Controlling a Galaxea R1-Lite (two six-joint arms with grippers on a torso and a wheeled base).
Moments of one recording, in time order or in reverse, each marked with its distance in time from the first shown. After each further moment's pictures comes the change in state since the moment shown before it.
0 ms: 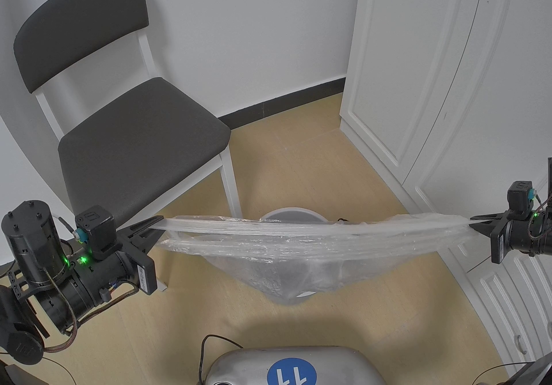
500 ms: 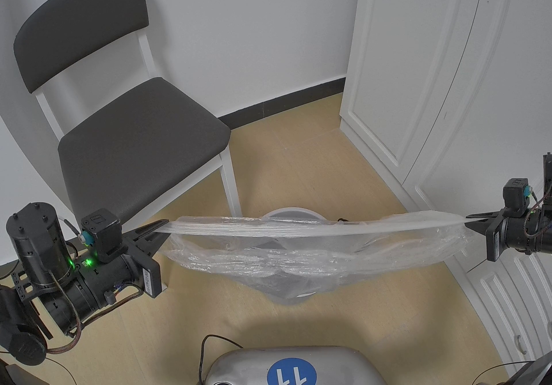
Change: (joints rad) left arm -0.020 0.019 0.000 -0.004 0.000 0.000; right arm 0.039 0.021 -0.020 0.000 -0.026 0.047
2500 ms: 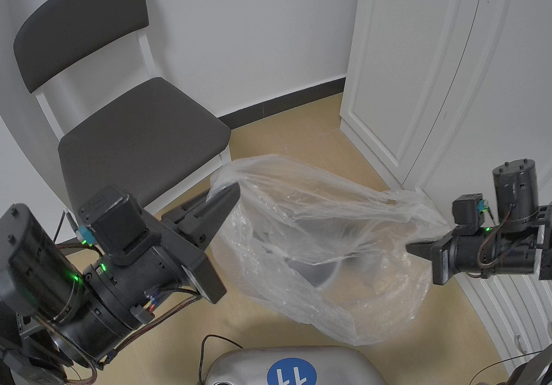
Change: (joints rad) left arm -0.402 0.045 -0.104 -0.288 0.149 -0.179; right arm 0.413 0.142 -0.016 -0.089 -0.117 0.407
